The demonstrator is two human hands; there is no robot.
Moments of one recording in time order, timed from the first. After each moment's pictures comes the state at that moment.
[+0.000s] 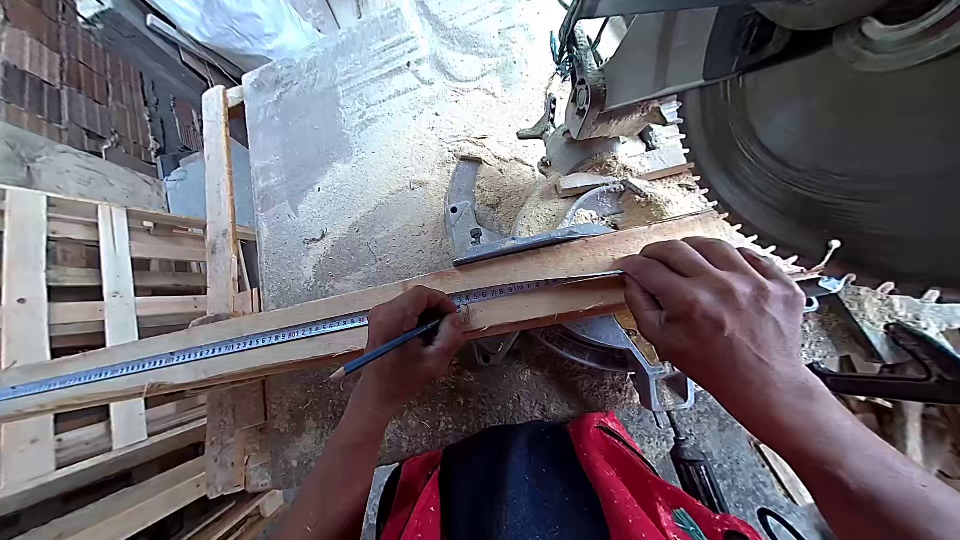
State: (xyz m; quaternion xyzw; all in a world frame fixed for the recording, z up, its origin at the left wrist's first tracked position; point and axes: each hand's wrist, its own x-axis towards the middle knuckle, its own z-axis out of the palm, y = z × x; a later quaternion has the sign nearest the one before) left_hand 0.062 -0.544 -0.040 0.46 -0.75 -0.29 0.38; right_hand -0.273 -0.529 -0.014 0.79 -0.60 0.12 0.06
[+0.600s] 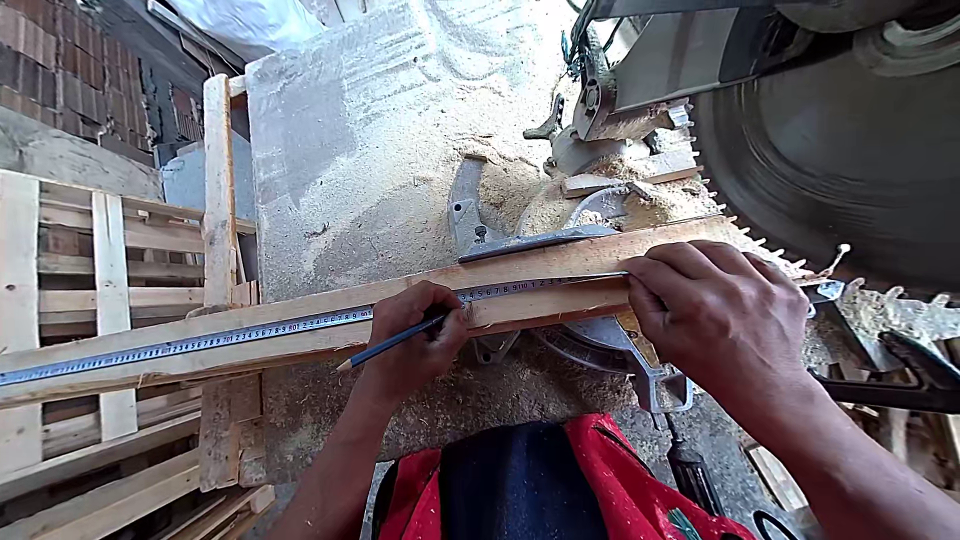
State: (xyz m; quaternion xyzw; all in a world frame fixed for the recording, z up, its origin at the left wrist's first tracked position) left_hand 0.060 -0.544 -0.038 0.47 -0.74 -0.30 0.38; right_hand -0.271 -0.529 -0.014 0.79 -0.60 0.12 0.07
